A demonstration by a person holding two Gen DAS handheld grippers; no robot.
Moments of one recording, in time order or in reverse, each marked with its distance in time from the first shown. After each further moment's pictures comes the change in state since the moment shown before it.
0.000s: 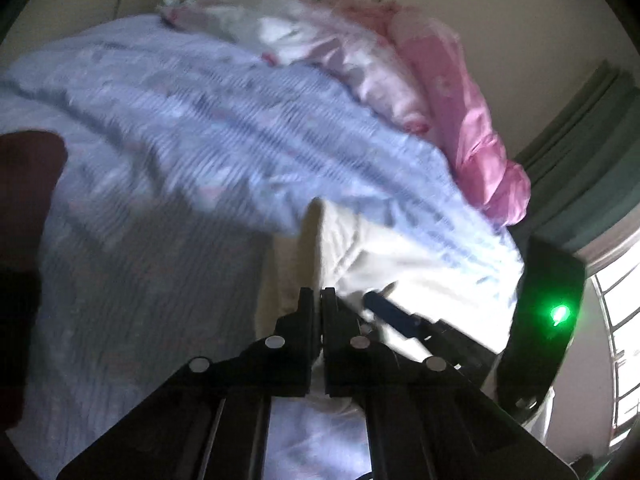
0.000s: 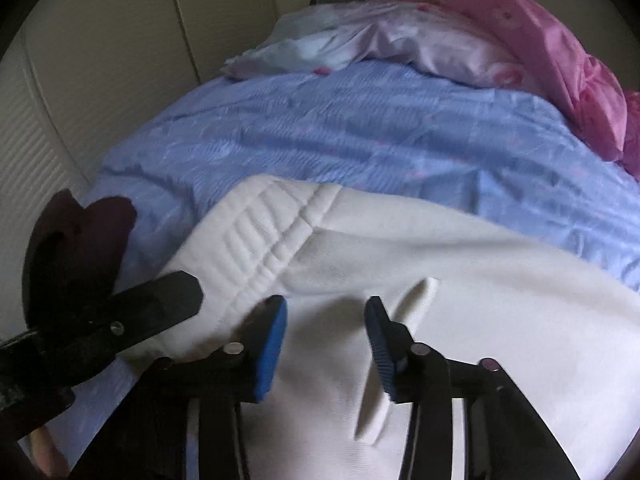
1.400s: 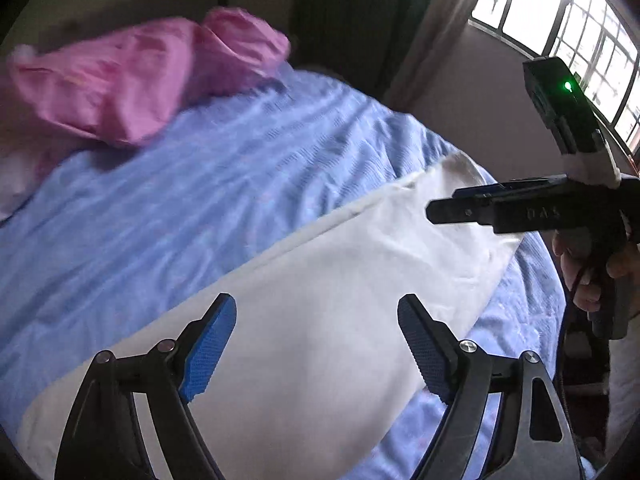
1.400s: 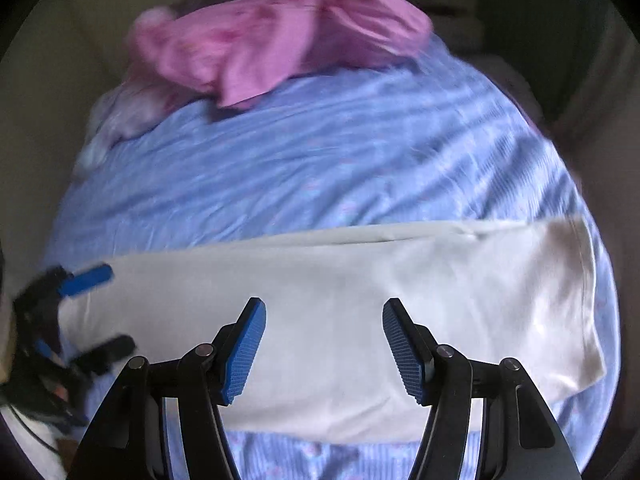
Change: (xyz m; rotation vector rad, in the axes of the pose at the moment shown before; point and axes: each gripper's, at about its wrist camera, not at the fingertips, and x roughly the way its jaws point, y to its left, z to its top) left arm 0.162 -0.515 -0.115 0.888 0.331 -0.169; right arm -0.269 -0.527 -0.092 0.468 0.100 -0.158
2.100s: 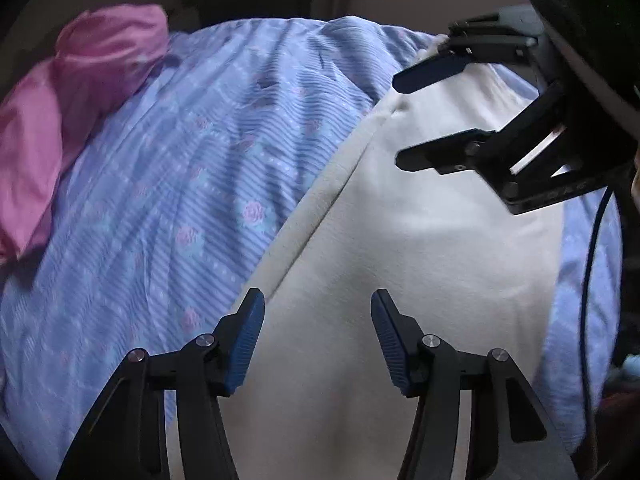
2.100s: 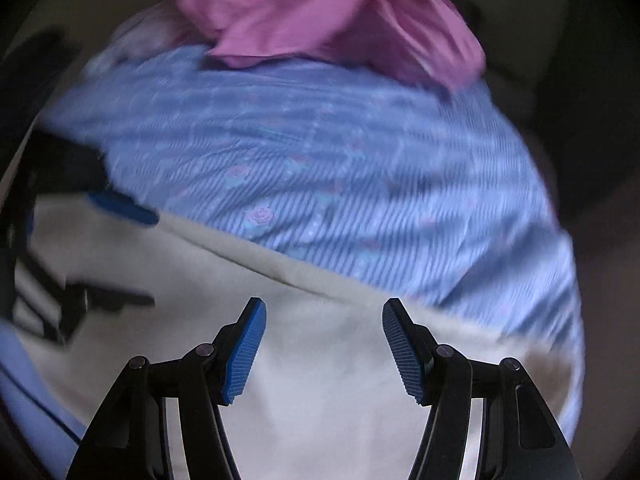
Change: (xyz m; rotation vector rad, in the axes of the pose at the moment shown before) left arm 0.143 -0.035 0.035 0.438 0.204 0.026; right arm 0.085 -0.054 0.022 -0.516 -0.051 -0.116
